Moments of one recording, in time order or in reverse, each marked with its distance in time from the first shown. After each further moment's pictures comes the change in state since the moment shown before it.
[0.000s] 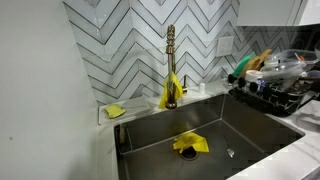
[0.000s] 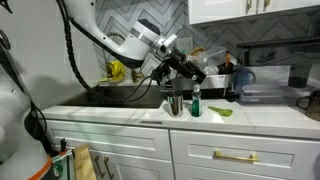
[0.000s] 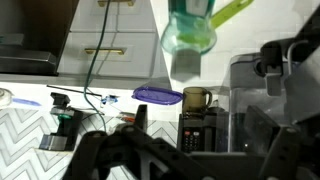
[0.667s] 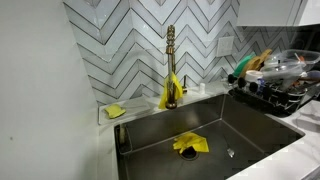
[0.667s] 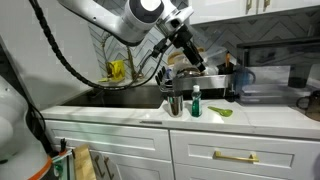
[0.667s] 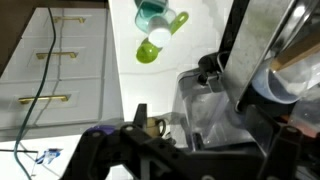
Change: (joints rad) arm 0.113 -0.146 -0.258 -0.013 0.740 0.283 -0.785
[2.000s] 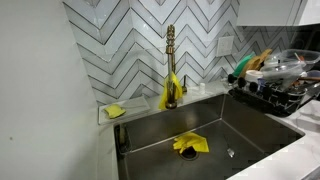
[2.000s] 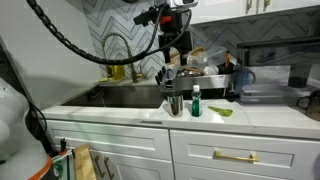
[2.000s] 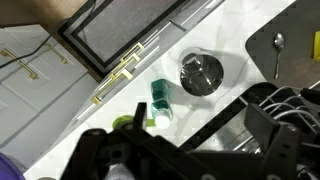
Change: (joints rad) arm -0.051 -0.053 0.024 0.205 0.461 -0.715 -1.172
